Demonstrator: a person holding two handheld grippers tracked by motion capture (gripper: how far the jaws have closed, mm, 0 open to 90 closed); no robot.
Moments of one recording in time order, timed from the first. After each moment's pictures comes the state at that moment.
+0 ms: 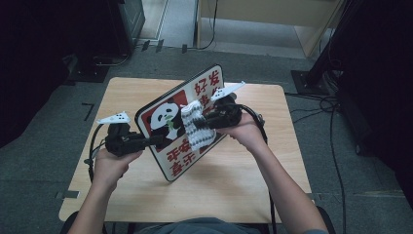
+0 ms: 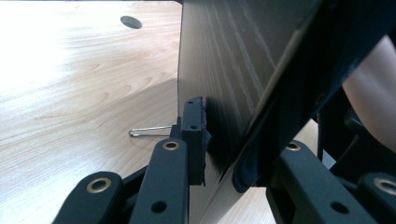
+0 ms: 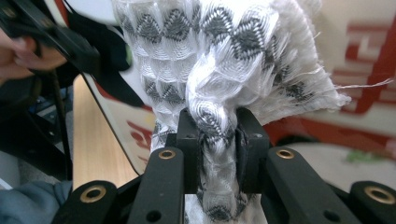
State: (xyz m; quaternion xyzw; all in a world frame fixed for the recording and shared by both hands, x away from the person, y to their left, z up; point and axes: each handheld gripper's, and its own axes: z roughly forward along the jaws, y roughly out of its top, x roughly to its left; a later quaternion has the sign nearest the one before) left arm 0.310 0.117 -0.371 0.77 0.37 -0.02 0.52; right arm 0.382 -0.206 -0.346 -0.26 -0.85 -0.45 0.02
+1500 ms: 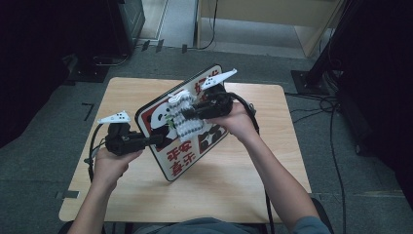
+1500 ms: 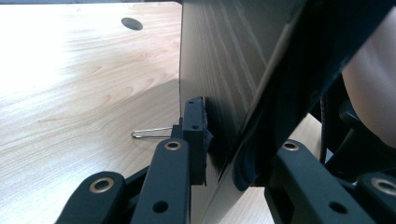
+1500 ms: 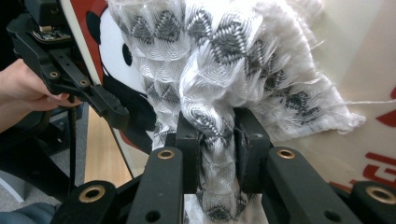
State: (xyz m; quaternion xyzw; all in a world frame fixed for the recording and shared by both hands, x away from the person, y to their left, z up) left arm 0.311 0.117 -0.370 0.77 0.36 -0.02 0.52; right arm 0.393 -0.182 -0.319 -0.22 -0.85 -0.48 0.03
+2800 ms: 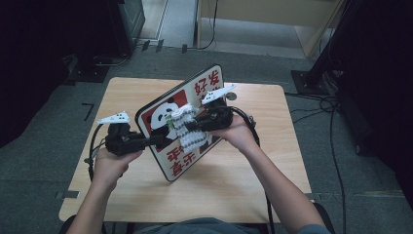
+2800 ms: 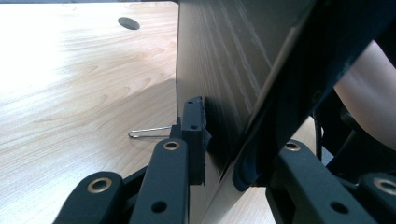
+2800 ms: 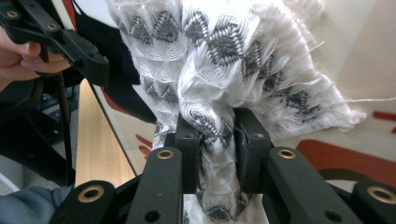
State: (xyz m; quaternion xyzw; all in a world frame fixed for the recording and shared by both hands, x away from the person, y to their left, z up) left arm 0.311 0.117 -0.371 0.77 0.36 -0.03 0.53; right arm 0.380 -0.185 -0.357 -0.24 -0.86 -0.46 0.03
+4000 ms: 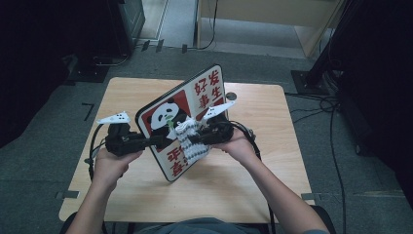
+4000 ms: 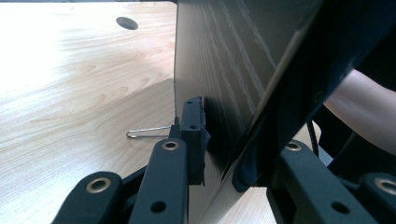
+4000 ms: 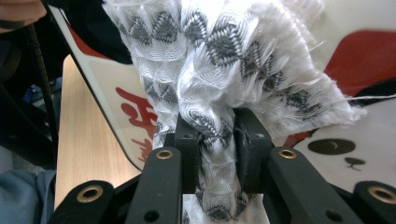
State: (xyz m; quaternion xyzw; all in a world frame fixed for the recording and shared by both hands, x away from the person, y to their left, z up) left arm 0.311 0.117 -0.371 0.77 0.36 -0.03 0.53; right arm 0.365 -0.192 -0.402 -0.25 -0.86 -0.44 0.03
